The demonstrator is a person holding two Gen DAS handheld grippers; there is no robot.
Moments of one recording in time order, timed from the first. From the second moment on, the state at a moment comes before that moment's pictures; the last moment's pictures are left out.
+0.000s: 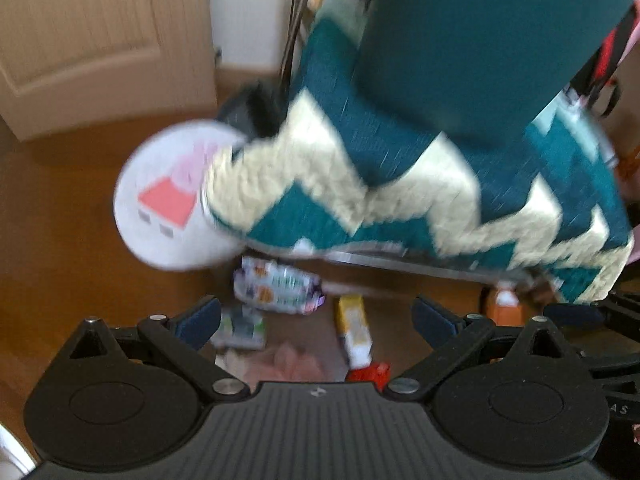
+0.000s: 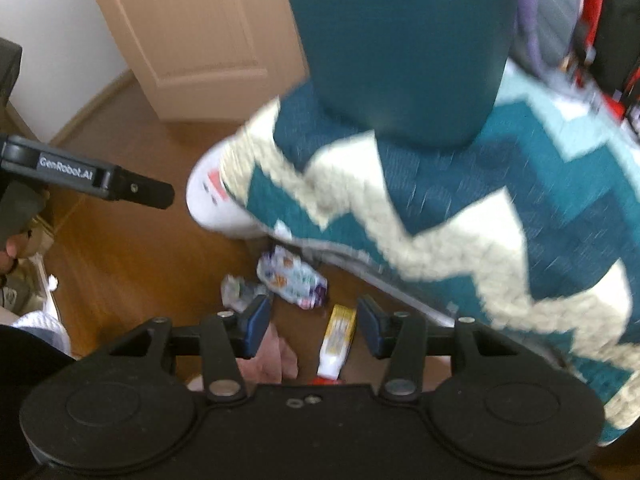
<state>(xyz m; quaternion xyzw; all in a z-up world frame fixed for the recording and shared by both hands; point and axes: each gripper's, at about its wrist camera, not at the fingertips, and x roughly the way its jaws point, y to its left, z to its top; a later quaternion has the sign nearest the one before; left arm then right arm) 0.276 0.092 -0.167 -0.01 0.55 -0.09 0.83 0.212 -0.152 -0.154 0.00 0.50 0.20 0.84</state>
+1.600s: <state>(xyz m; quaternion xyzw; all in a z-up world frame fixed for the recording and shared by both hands) 0.279 0.068 -0.545 0.05 0.75 -0.09 0.65 0.261 -0.095 -0.536 0.02 0.76 0.12 0.64</state>
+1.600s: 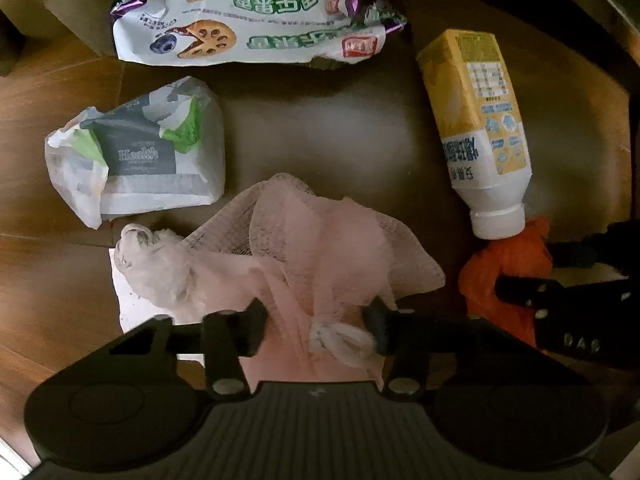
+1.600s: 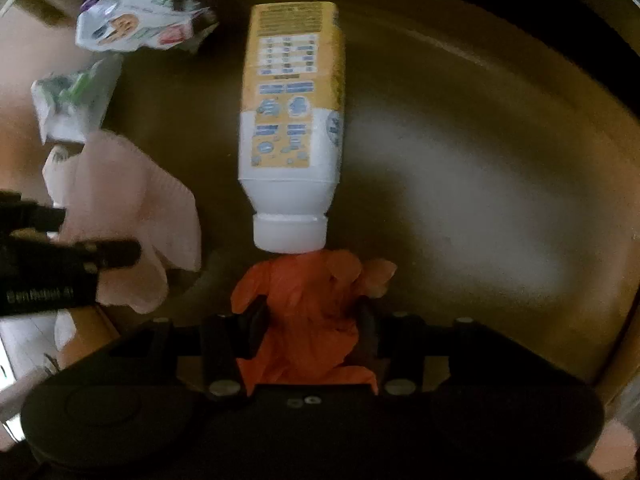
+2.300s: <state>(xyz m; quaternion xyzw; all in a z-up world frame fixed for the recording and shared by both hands) 0.284 0.075 -0.365 0.04 0.70 -0.17 0.70 0.245 -0.135 -0.362 0.03 0.65 0.14 0.75</state>
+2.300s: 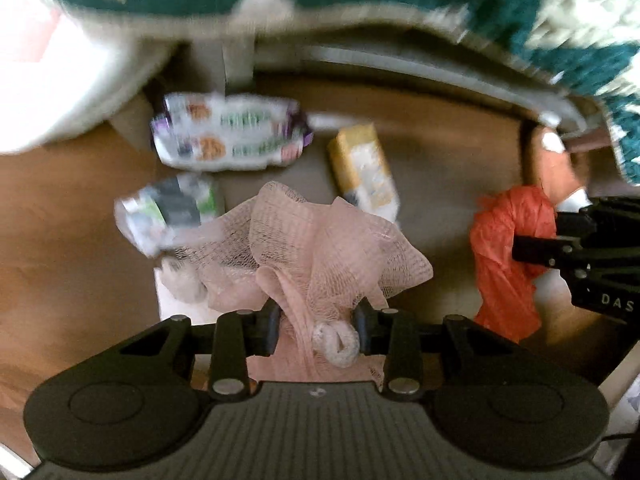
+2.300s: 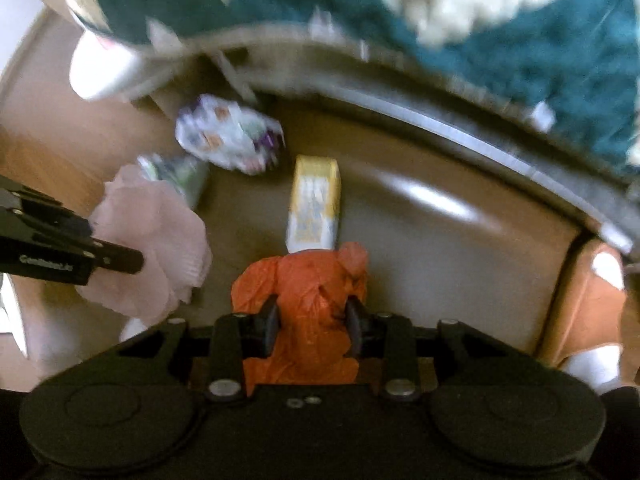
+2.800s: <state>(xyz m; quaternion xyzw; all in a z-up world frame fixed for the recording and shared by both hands) 0.254 0.055 -0.149 0.02 0.56 -0.18 0.81 0.202 -0.149 -0.163 0.04 0.49 0.17 0.85</state>
